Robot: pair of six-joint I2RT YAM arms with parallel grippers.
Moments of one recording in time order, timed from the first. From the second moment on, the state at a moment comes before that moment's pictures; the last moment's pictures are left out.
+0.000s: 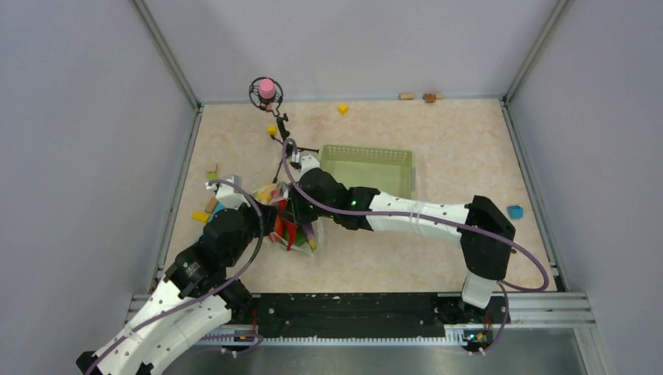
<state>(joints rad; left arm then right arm) -0.69 0.47 0.65 -0.54 -0.36 -0.72 1.13 1.76 1.39 -0.20 0.06 0.67</state>
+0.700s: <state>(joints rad) -0.69 0.47 0.64 -0.55 -0.37 -0.74 1.19 1.77 1.34 -0.04 0.03 0.23</state>
